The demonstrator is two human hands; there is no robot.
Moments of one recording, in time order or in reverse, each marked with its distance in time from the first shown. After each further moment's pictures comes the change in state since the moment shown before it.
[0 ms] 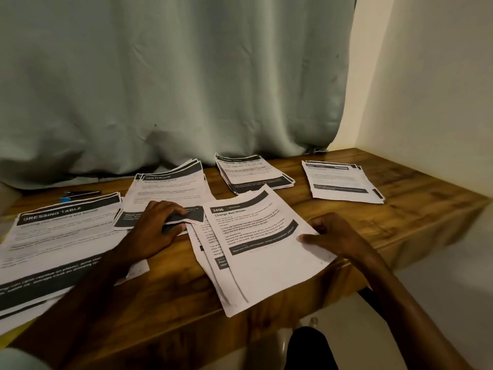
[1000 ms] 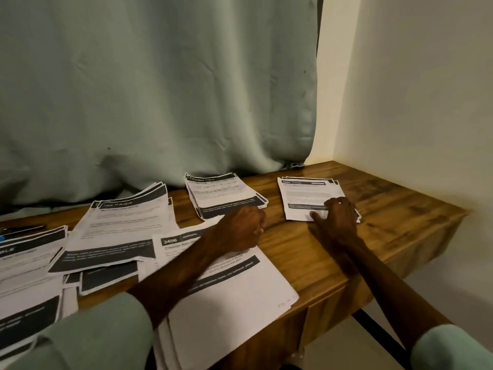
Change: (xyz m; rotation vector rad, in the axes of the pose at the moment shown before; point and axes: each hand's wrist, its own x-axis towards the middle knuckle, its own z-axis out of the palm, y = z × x) left_hand 0.161 0.208 0.108 0.134 -0.275 0.314; right_hand 0.127 0.123 -0.052 -0.256 0.610 0.180
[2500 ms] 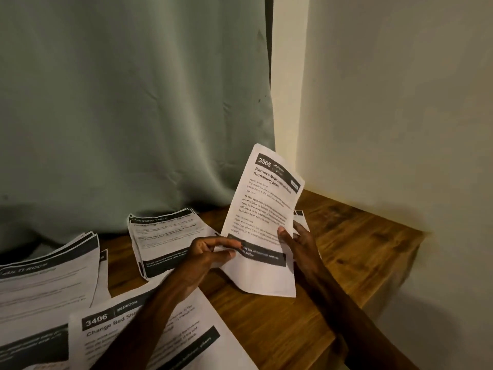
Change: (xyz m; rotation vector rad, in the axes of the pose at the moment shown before) left_hand 0.070 -0.033 0.037 -1.361 0.158 -0.179; right_hand 0.017 -0.016 -0.003 1.313 -0.165 0.104
